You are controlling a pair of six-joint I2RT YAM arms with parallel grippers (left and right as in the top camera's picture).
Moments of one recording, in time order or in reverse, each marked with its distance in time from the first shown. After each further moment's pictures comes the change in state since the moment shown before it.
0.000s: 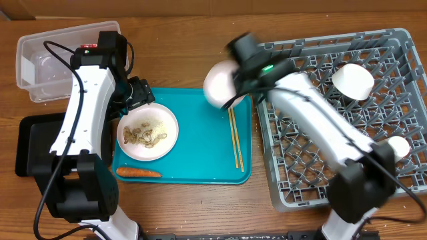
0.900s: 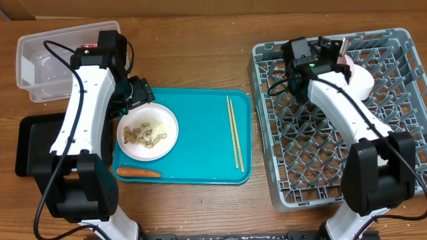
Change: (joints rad) left arm 0.000 0.000 0.000 0.011 0.000 0.003; right arm -0.258 -0.001 -0.263 0.053 0.837 0.159
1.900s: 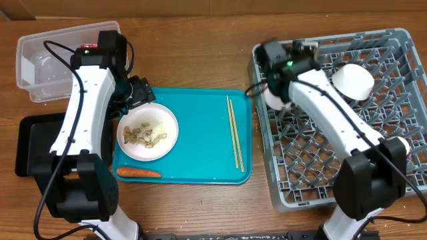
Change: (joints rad) left arm 0.000 0.000 0.000 0.000 -0.001 0.001; right arm 0.146 -0.003 0.192 -0.229 -0.372 0.163
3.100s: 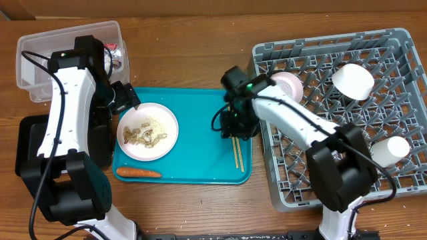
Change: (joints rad) left arm 0.126 0.000 0.000 -0.074 0.038 0.052; right arm 0.187 0.128 -0.156 0.093 -0.998 -0.165
